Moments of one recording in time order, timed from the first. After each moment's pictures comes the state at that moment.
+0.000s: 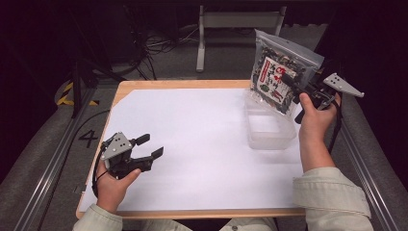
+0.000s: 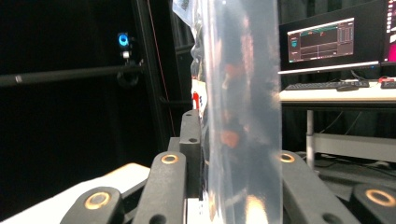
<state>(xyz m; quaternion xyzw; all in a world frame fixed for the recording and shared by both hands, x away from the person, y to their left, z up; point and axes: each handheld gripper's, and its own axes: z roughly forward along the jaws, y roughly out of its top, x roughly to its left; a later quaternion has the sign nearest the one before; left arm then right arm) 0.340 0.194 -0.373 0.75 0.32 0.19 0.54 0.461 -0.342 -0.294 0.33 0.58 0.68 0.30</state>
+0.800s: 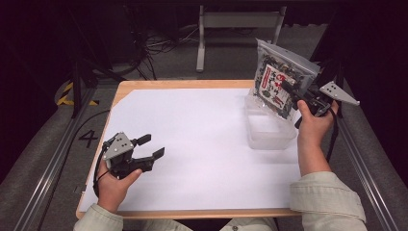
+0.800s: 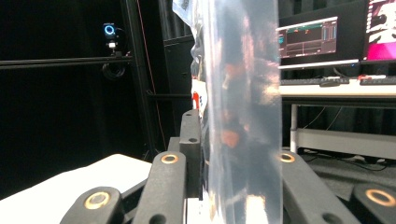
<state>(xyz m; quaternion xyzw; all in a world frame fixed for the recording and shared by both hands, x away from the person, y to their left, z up) 0.340 0.193 -0.374 0.75 0.32 0.19 0.54 0.458 -0.347 -0.319 0.34 0.59 0.66 0.32</state>
